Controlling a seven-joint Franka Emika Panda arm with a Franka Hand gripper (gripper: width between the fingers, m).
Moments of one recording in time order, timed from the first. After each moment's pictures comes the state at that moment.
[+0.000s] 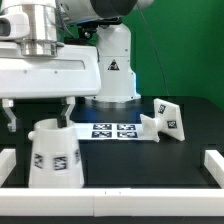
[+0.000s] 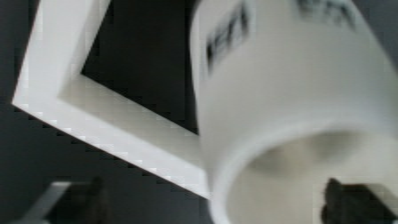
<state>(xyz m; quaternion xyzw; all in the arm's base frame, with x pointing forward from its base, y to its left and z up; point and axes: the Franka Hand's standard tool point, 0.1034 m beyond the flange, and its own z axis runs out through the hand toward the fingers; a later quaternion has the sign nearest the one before) 0.599 -0.146 0.097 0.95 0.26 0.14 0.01</state>
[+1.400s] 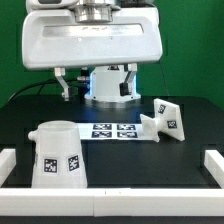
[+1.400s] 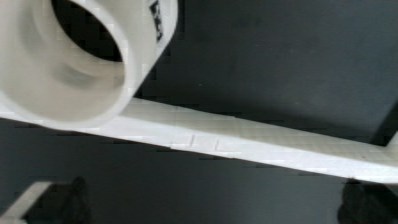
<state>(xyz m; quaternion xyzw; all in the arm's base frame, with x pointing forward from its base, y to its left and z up) 0.598 -0.060 0.144 0.99 0.12 0.12 -0.03</state>
